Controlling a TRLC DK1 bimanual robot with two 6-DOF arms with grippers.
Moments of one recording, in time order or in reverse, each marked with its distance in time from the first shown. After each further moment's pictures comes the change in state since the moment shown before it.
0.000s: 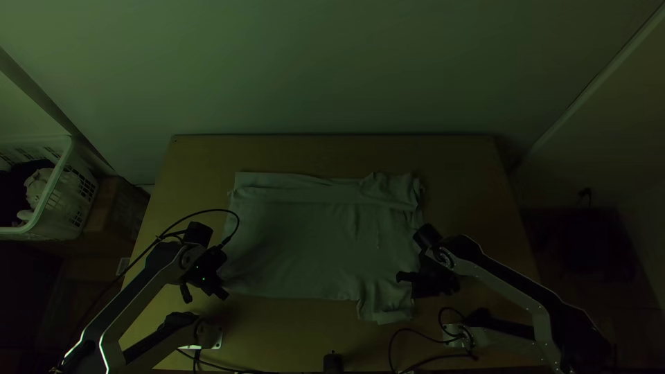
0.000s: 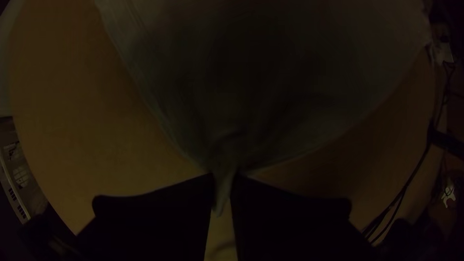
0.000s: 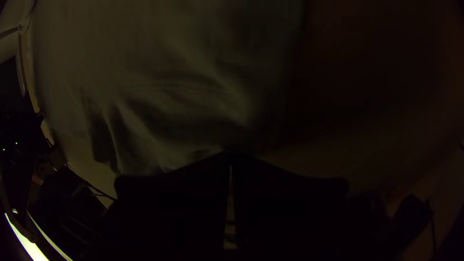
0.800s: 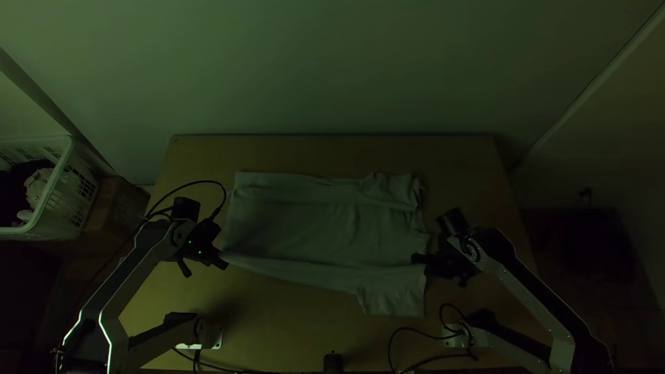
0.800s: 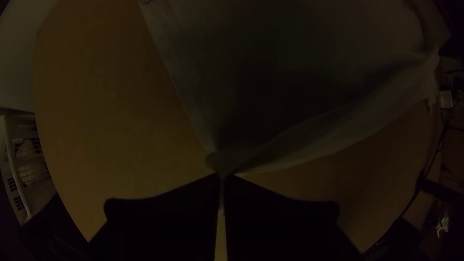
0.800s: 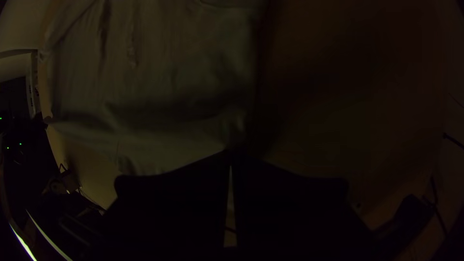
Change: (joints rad) left arm 0.099 0.124 0.190 0.088 0.051 -0.007; right arm -0.143 -0.159 0.137 -0.113 0.128 -0.060
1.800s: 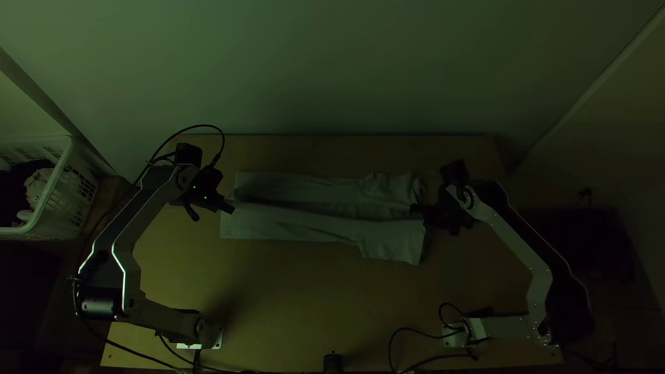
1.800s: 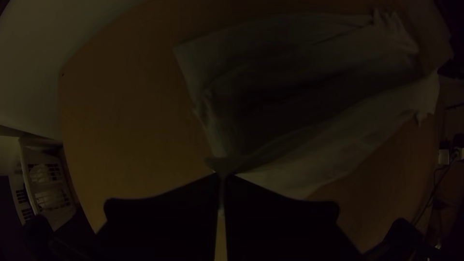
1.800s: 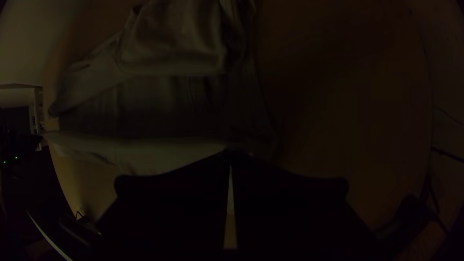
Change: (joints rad) left arm 0.000 0.383 0.509 0.027 0.018 -0.066; right arm -0.147 0.357 0.371 0.113 0.073 -0.084
